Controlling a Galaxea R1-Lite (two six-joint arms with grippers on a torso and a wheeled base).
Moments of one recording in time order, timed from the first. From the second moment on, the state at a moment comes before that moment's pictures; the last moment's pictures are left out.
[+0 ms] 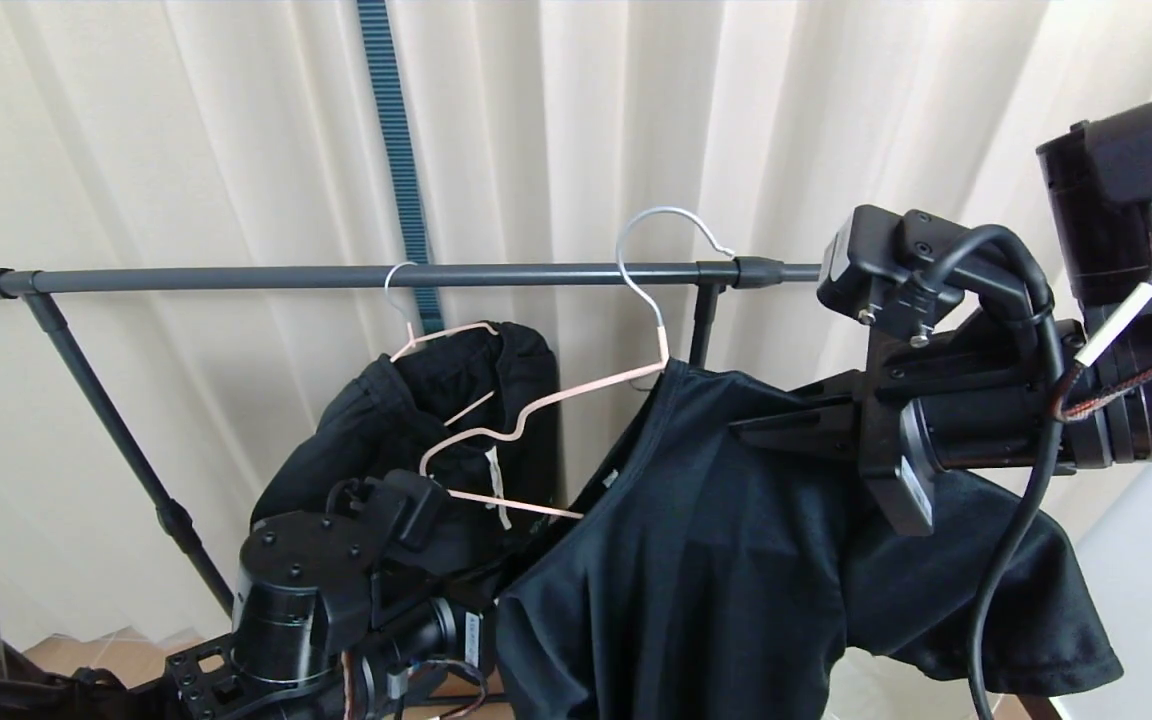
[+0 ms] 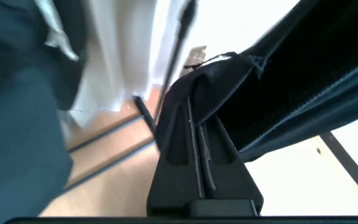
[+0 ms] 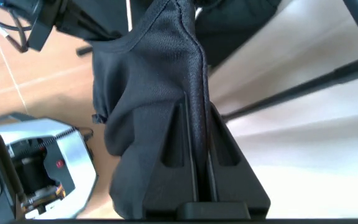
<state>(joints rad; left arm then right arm) -0.69 1.81 -0.33 -1.07 0.11 -0.23 0.64 1.53 -1.22 0.28 0.21 -0.46</state>
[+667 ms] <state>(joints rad) -0.62 1.78 -0.33 -1.07 0.10 -0.12 0.47 1.37 -0.83 -0.03 0.42 -0.39</state>
